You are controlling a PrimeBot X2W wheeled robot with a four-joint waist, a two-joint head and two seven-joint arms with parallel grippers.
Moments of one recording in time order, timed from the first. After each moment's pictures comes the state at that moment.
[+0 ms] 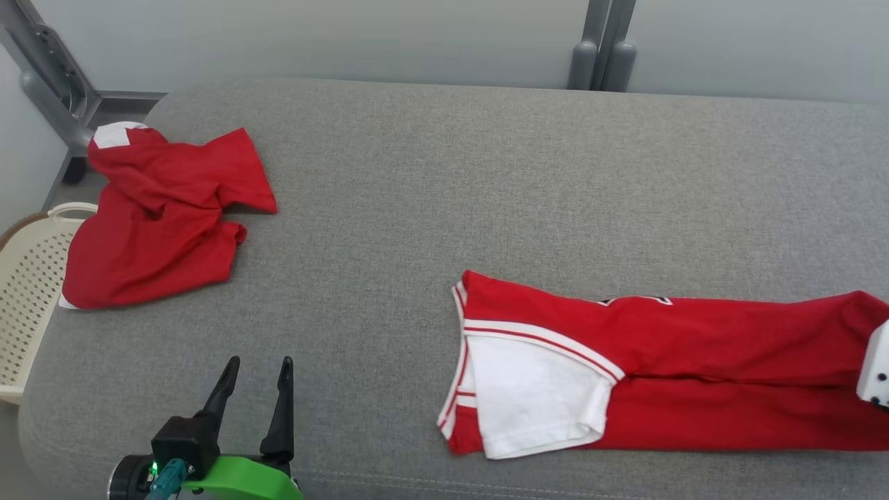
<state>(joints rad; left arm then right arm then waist) -0.02 0.12 -0.15 0.29 -0.25 -0.08 -0.26 -0.29 -0.15 -0.51 0.31 -0.06 0.13 0.76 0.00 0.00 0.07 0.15</state>
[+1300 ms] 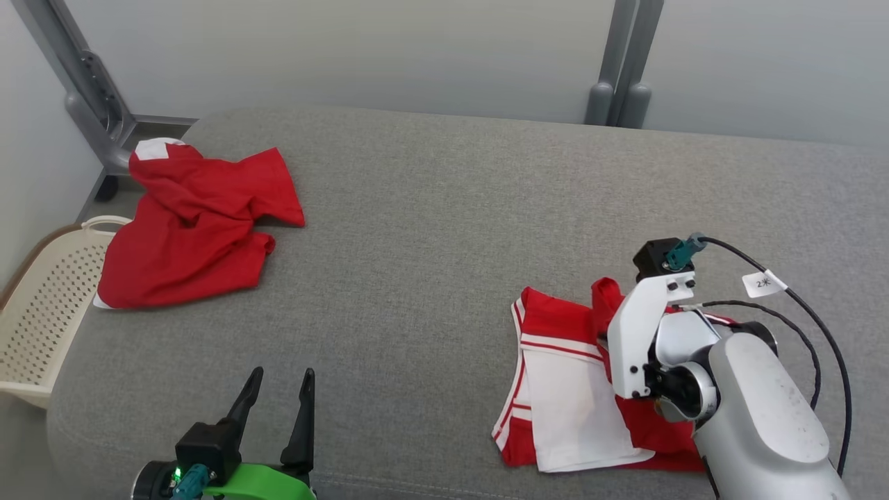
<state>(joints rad) -0.01 0.11 -0.18 0.32 -0.25 -0.09 -0.26 -0.38 -0.05 0.11 0.35 0.26 0.13 0.84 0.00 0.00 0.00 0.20</state>
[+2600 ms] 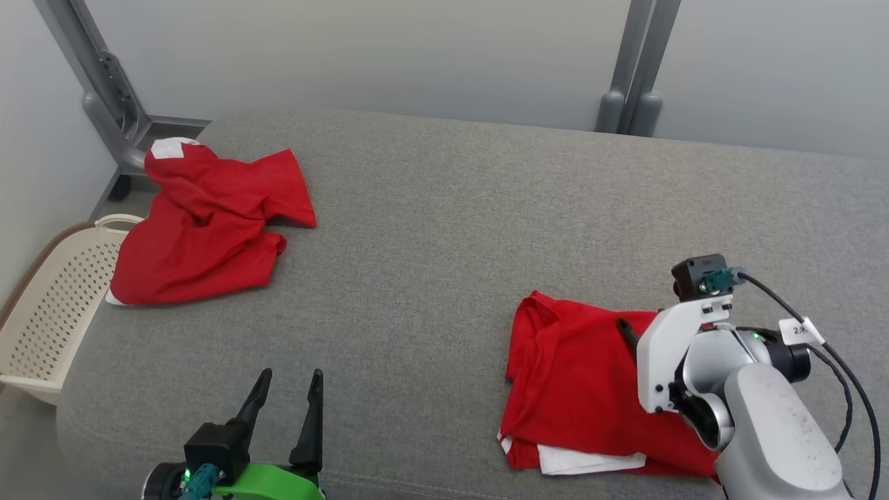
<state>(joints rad) -0.02 0.08 -0.17 0.33 -0.24 -0.11 -0.26 -0.35 -0.08 0.07 0.40 0.15 0.13 0.49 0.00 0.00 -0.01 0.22</state>
